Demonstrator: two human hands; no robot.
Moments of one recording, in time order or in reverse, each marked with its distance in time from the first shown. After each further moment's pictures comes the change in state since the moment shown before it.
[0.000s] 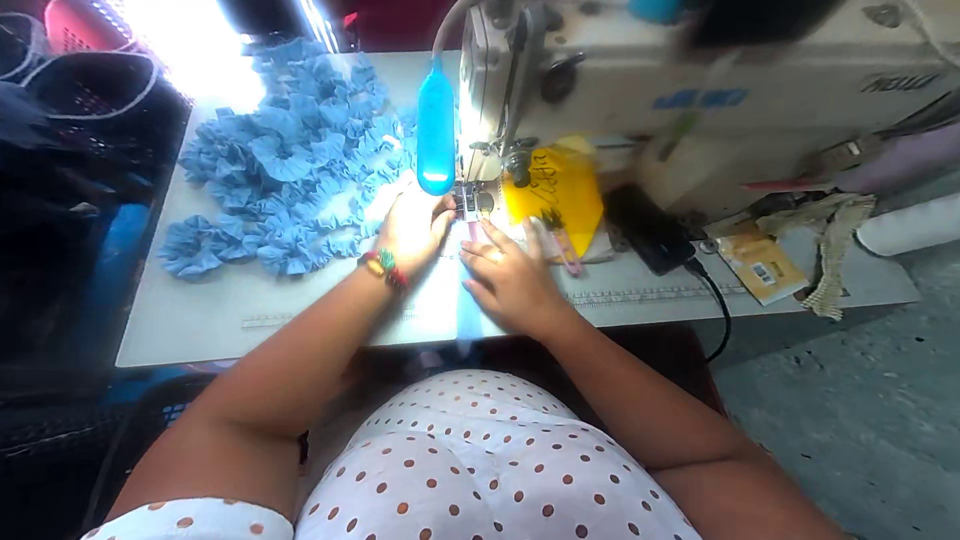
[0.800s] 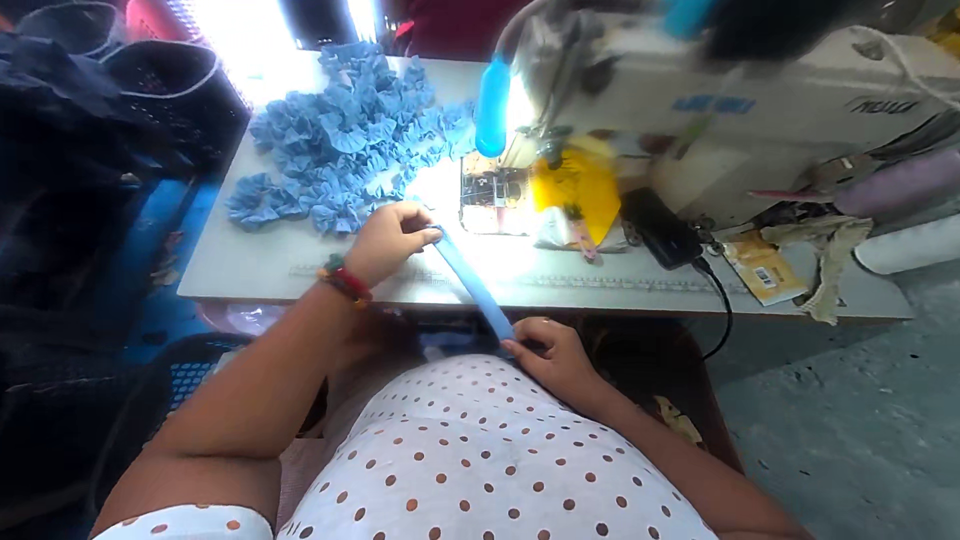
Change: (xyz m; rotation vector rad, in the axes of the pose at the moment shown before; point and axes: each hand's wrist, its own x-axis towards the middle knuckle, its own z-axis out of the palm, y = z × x) left_hand -0.097 0.008 -0.059 -0.488 0.010 -0.263; right_hand -0.113 -0.050 -0.003 0.669 0.022 0.154
